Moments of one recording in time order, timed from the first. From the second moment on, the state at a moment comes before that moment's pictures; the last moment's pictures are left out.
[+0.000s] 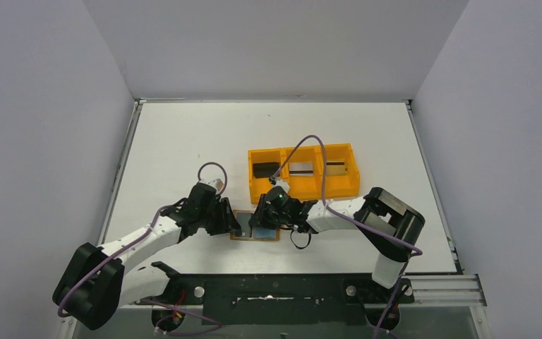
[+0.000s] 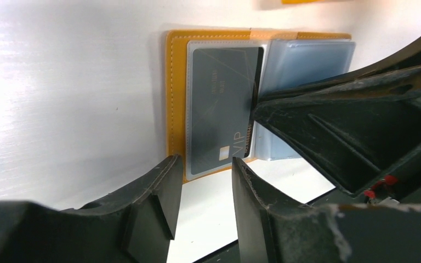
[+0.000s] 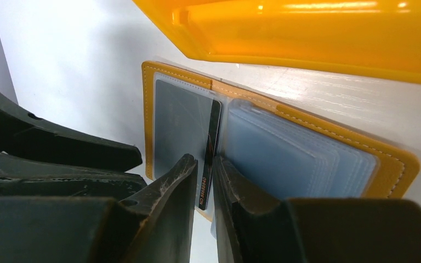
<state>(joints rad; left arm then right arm) -0.54 1.15 0.45 -0.26 0.21 -0.75 0.97 1.75 0.80 0.19 -0.03 1.03</state>
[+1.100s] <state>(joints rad) -0.54 1.24 0.45 -0.17 0.20 -0.72 0.98 1.75 0.83 0.13 0.00 0.99</state>
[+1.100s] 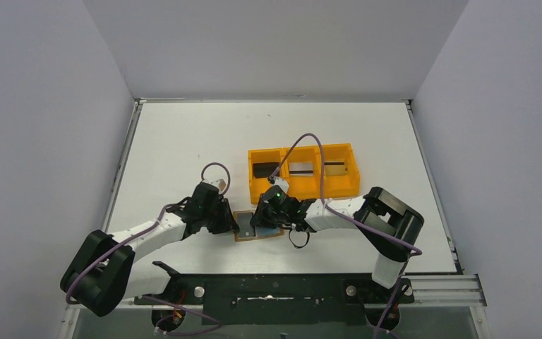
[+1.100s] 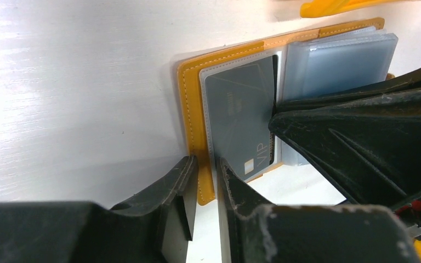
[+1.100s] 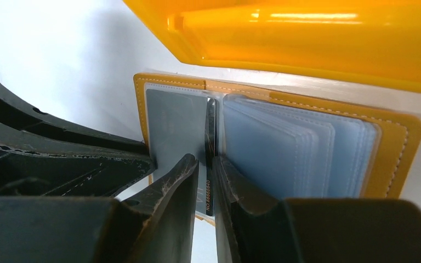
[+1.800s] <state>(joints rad) -0.54 1.21 0.46 -0.18 0.20 -0.74 0.98 1.74 0.85 0.09 0.03 0.99</state>
